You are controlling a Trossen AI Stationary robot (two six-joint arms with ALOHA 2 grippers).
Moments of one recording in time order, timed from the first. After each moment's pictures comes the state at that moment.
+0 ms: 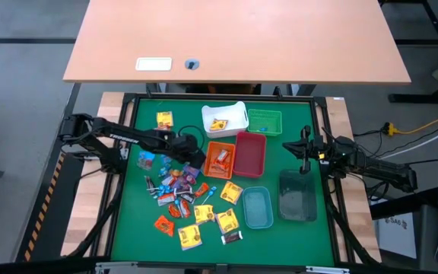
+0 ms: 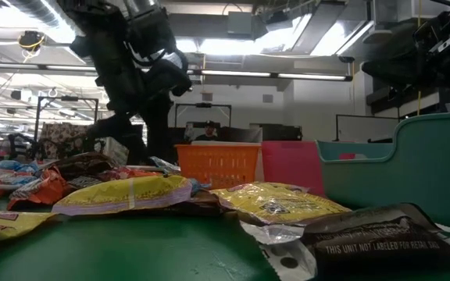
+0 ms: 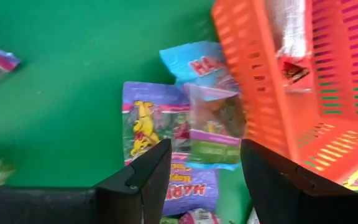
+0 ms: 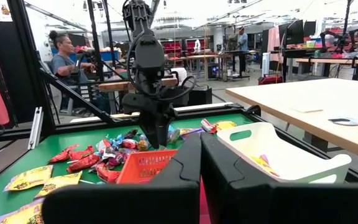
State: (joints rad) left arm 0.10 1.50 0.78 -0.33 -0.03 -1.07; right arm -0.22 0.01 0.01 0.10 -0.10 0.07
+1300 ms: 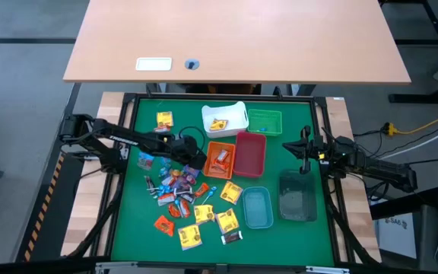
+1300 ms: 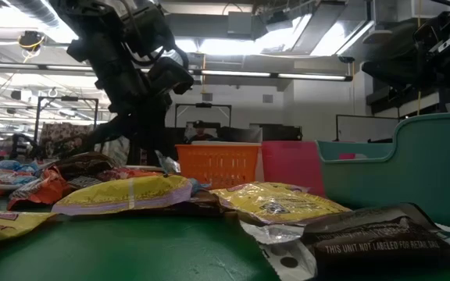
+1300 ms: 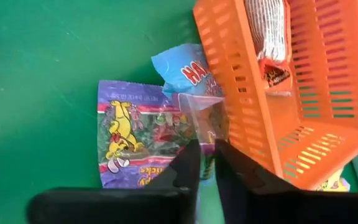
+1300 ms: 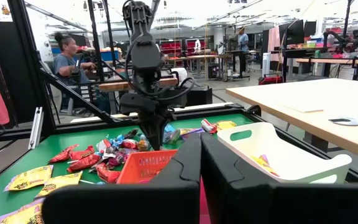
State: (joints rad) left arm 0.07 1.50 0.74 -0.22 -0.04 -1.12; right arm -0.22 0.01 0.01 0.10 -0.10 0.07
